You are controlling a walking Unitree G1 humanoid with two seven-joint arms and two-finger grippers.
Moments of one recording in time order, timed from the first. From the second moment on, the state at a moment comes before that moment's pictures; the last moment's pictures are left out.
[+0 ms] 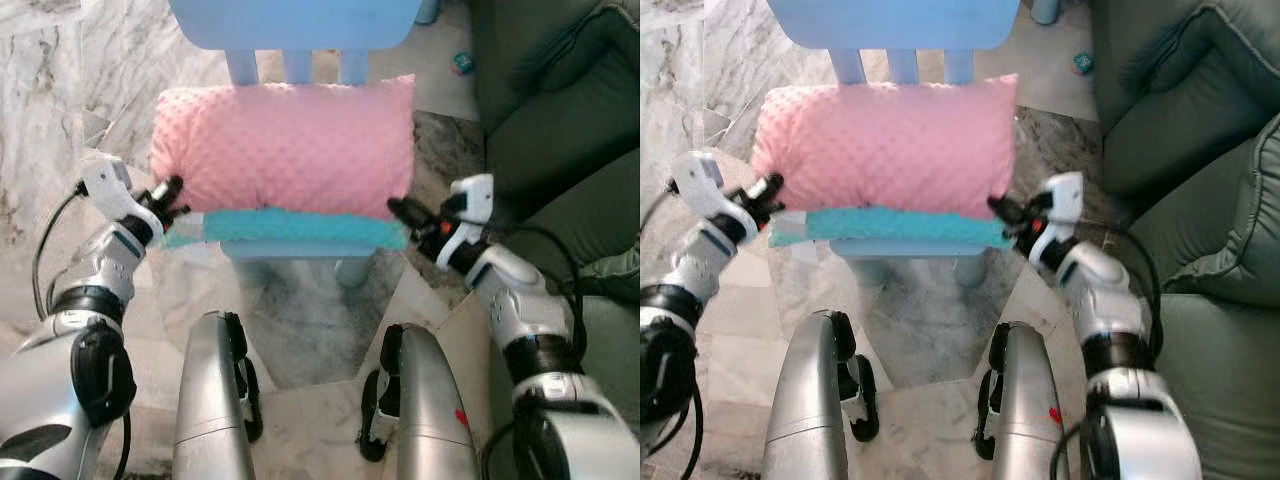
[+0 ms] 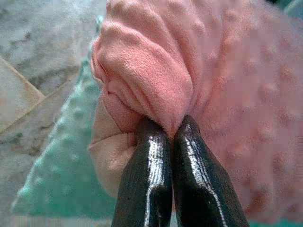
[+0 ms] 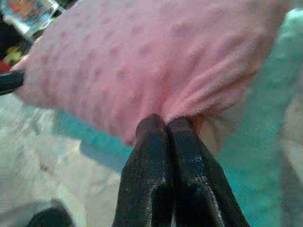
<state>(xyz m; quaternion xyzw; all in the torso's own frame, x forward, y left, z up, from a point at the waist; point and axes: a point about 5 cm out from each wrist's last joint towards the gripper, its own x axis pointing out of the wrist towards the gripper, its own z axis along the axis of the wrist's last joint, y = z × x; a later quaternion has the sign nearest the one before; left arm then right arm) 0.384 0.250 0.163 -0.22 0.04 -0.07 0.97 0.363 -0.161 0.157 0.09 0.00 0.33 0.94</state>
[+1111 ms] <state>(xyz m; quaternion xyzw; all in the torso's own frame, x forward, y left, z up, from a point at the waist) 0.381 0.248 0.162 -0.22 0.05 -0.11 0.97 0.347 -0.165 0.156 0.09 0.03 0.35 0.93</state>
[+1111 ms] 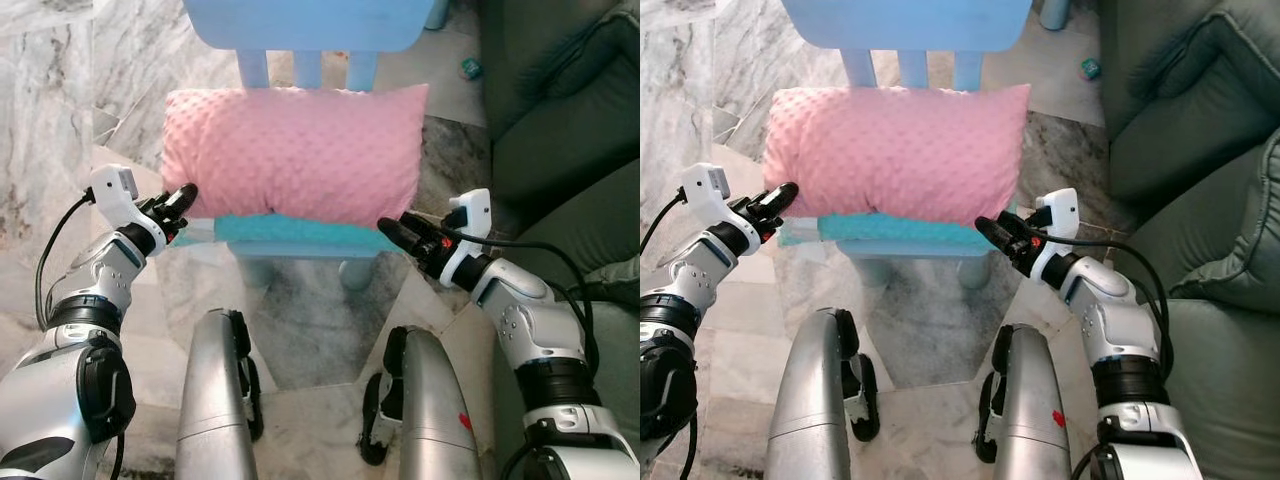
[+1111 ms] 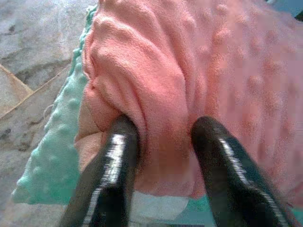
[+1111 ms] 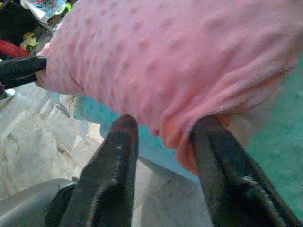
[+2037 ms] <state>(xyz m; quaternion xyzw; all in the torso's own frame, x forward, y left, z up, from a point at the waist) 0.379 0.245 0.173 -0.21 0.06 -0.18 0.96 0.341 -0.189 0.161 0.05 0.05 0.35 0.93</state>
